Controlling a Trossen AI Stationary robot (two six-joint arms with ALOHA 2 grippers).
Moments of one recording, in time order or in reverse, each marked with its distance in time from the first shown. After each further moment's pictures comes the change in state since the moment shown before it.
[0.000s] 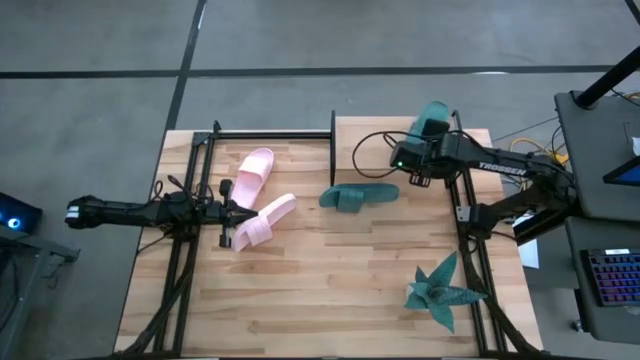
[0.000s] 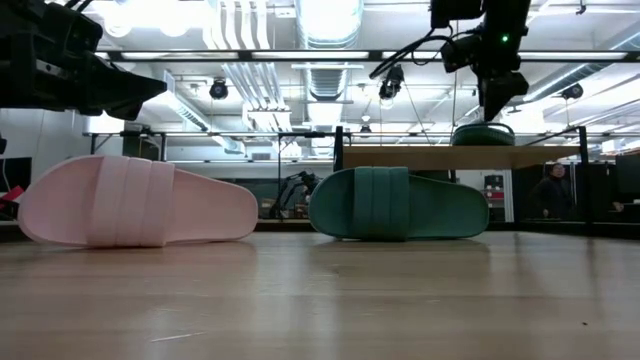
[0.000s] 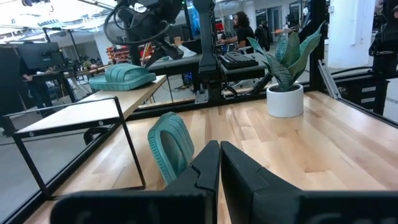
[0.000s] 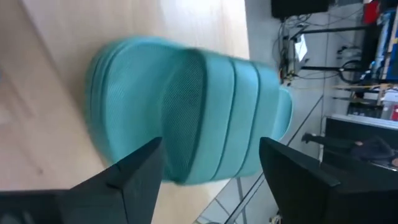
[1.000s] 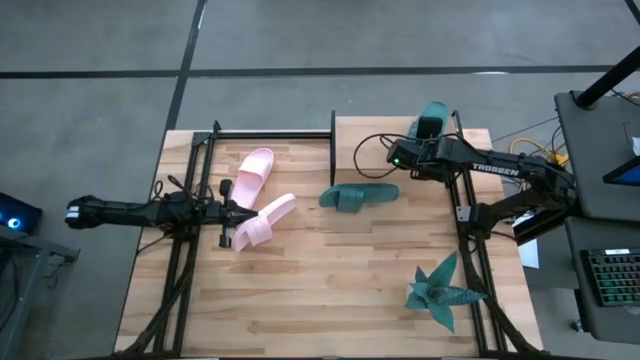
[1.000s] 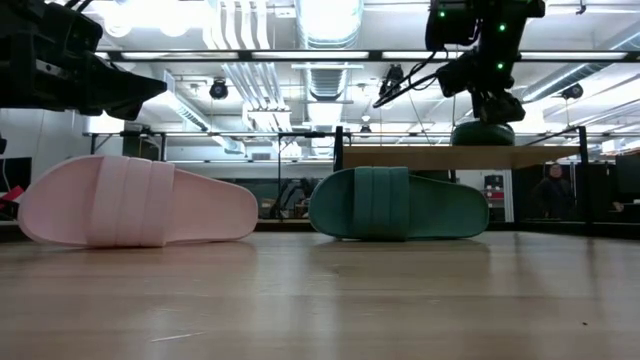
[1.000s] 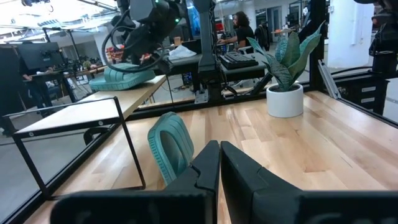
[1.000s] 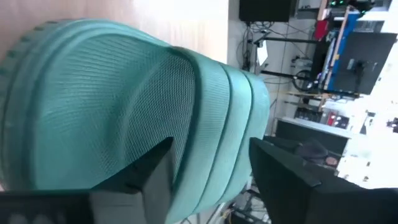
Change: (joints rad) left arm 0.000 0.000 0.000 0.000 0.000 0.000; right arm -0.066 0.000 -0.136 0.229 0.146 -0.251
